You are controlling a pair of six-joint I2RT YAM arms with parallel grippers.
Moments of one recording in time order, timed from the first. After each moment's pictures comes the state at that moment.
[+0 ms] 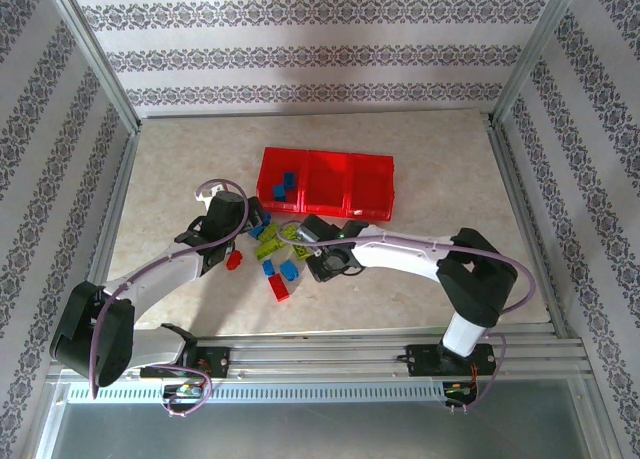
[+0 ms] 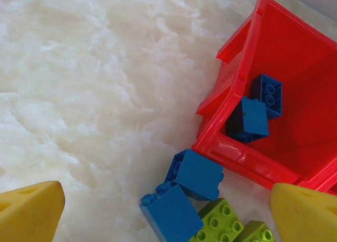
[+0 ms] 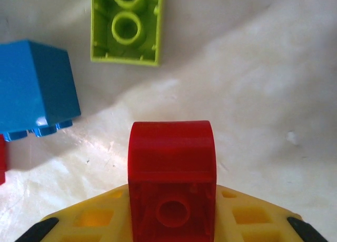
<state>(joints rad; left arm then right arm) -0.39 1.27 0.65 -0.10 -0.33 -0.73 0.94 1.70 1.10 -0.66 0.06 0.44</state>
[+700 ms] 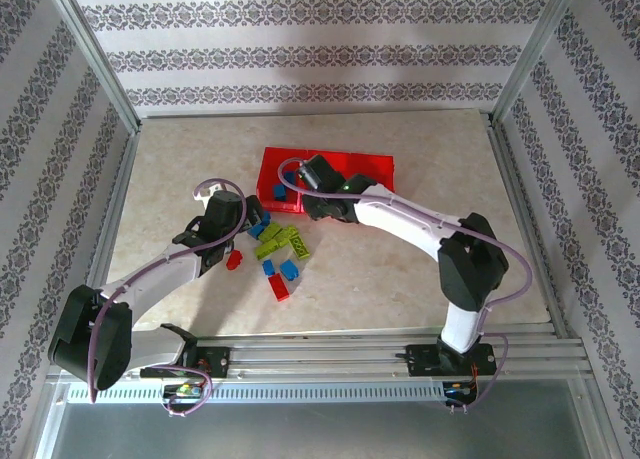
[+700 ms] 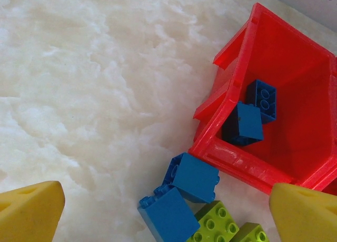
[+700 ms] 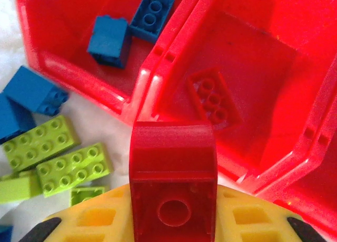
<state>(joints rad) -0.38 1.25 0.65 -0.10 -0.33 -0.73 0.76 1.82 1.46 -0.62 0.21 0.31</state>
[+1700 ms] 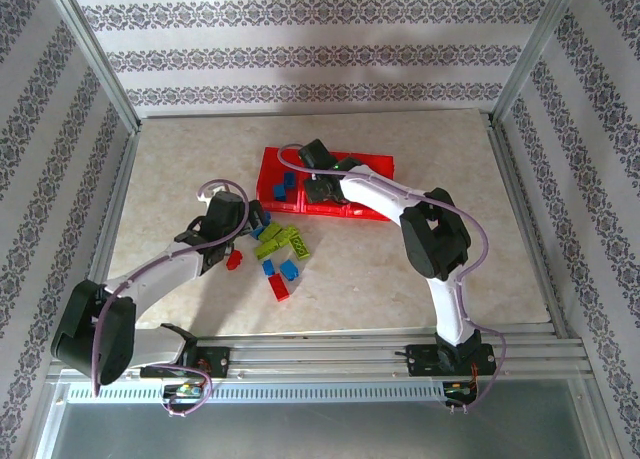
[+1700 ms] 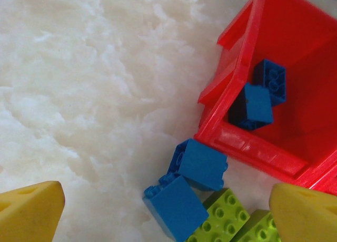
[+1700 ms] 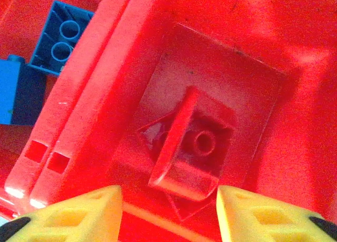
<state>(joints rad) -0.38 1.29 0.66 -0.13 -0.28 -0.68 0.64 2.10 1.67 -0.61 0.21 0.28</state>
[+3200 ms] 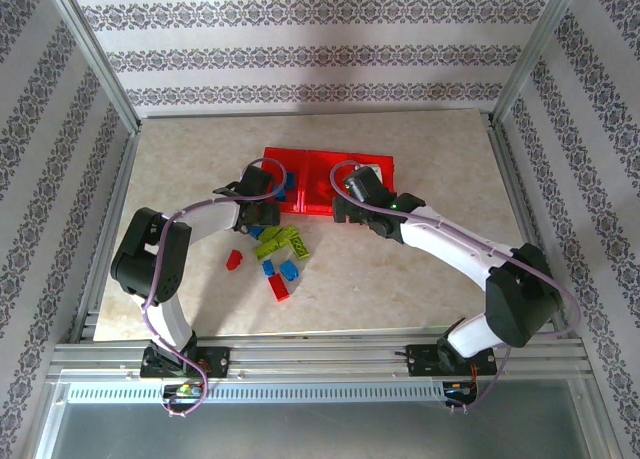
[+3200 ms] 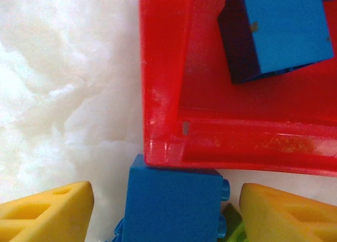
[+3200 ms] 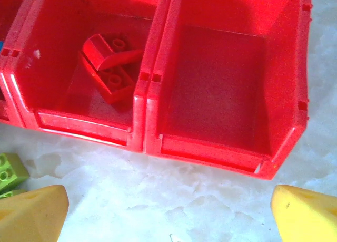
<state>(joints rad) -0.37 1.78 1.07 -0.39 -0.14 -0.39 0.64 1.49 1.07 -0.50 0.32 0.48</state>
